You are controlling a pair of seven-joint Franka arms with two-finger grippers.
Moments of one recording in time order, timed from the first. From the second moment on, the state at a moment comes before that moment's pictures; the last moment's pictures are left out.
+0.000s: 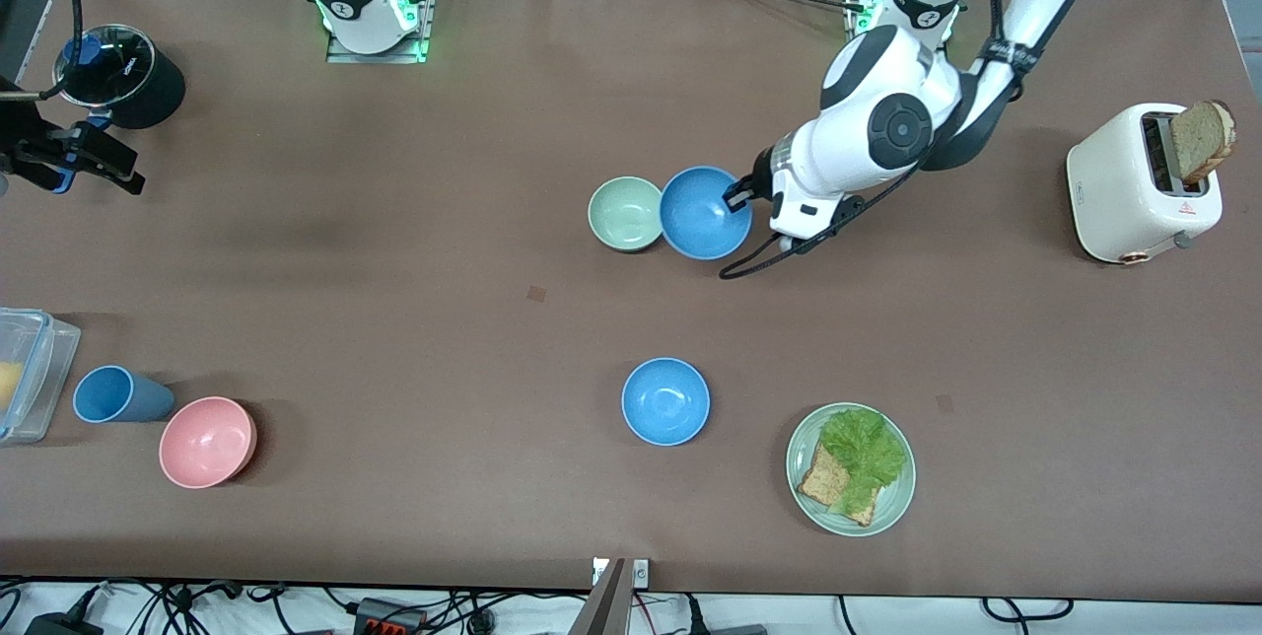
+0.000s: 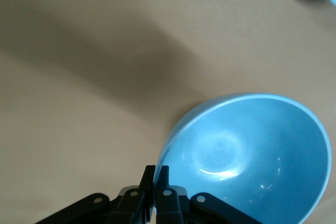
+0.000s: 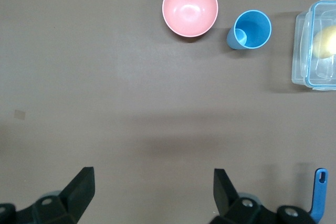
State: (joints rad) left arm 0.25 0.35 -0.85 -1.98 -0.21 2.19 -1.14; right arm -0.03 -0.01 -0.04 -1.68 -0.02 1.71 -0.04
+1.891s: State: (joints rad) left arm -0.07 0.50 -0.72 -2.06 -0.17 2.54 -1.29; right arm -0.02 0.00 -0.04 -1.66 -0.02 1.66 -0.04
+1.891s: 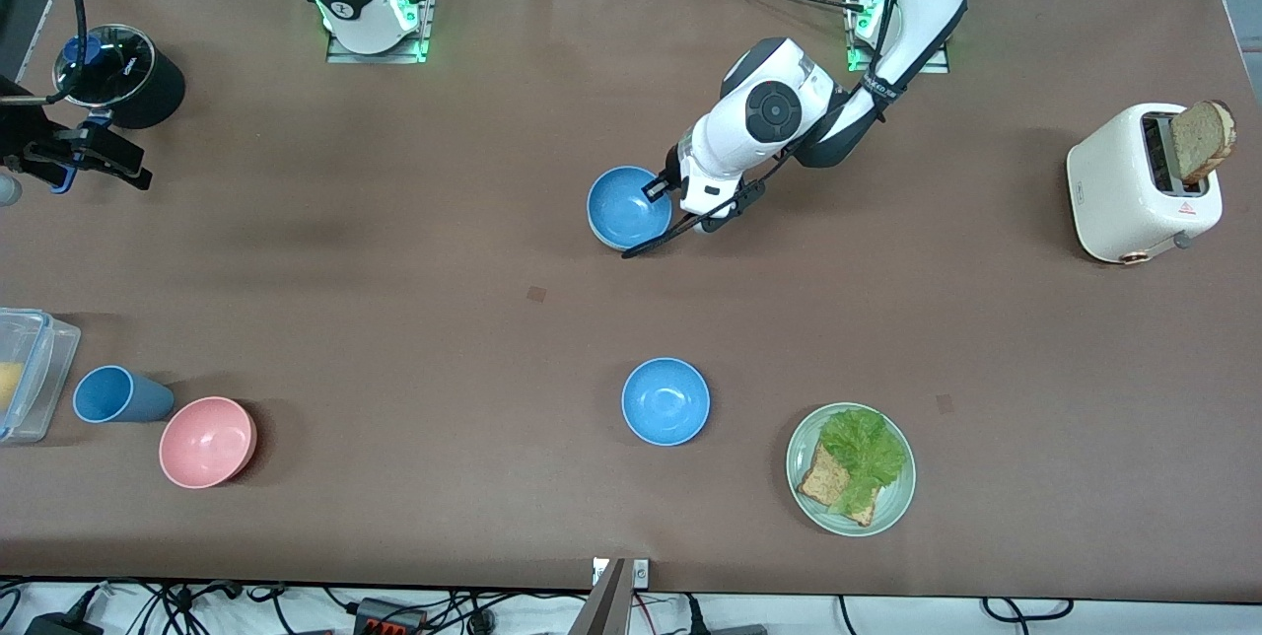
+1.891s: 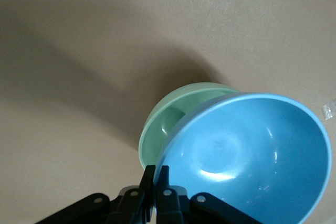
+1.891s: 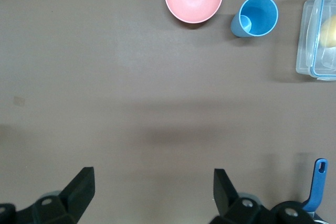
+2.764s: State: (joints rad) left arm -0.09 0.51 -0.72 -2.06 -0.17 2.55 -1.29; right arm 0.00 0.01 -0.04 -1.66 -0.02 1.66 -0.04
